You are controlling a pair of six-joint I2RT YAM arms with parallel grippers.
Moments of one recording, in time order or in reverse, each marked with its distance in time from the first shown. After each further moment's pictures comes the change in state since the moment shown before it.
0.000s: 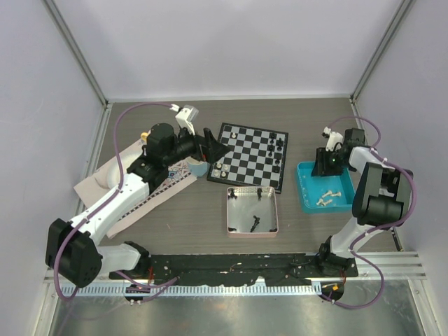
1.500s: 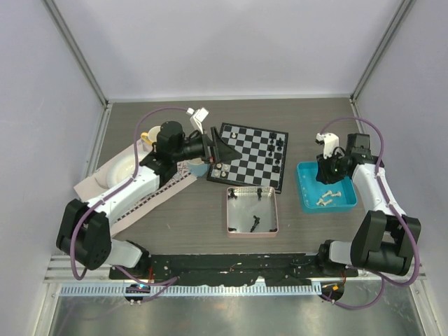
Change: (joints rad) left arm -0.005 0.134 0.000 0.166 0.323 -0.351; right arm 0.047 -0.374 -0.109 -0.161 0.016 -0.256
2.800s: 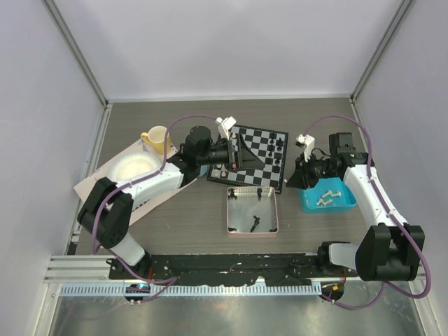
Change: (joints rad) left arm -0.163 0.219 0.068 0.119 0.003 -0.175; right arm 0.198 -0.082 0.039 -0.185 -0.449 -0.015
